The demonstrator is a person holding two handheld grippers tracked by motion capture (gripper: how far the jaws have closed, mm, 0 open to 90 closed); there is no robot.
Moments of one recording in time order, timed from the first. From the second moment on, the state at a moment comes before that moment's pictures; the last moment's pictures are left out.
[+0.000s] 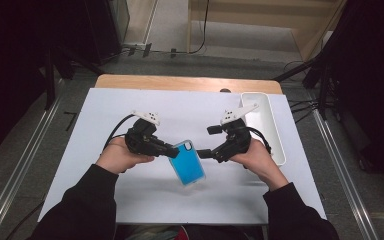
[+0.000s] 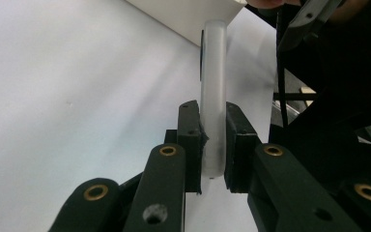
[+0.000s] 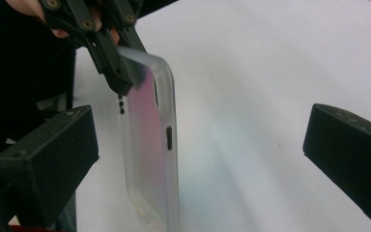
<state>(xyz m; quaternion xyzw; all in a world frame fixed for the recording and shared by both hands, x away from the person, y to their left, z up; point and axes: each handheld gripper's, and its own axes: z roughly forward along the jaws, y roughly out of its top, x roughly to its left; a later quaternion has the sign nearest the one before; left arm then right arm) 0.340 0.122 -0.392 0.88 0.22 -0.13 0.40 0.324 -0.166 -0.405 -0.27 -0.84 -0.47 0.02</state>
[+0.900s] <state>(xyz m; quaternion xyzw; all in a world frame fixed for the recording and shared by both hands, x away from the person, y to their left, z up) 0.344 0.133 -0.378 0.86 0.31 -0.08 0.39 0.289 -0.171 -0.420 -0.33 -0.82 -0.46 -0.04</state>
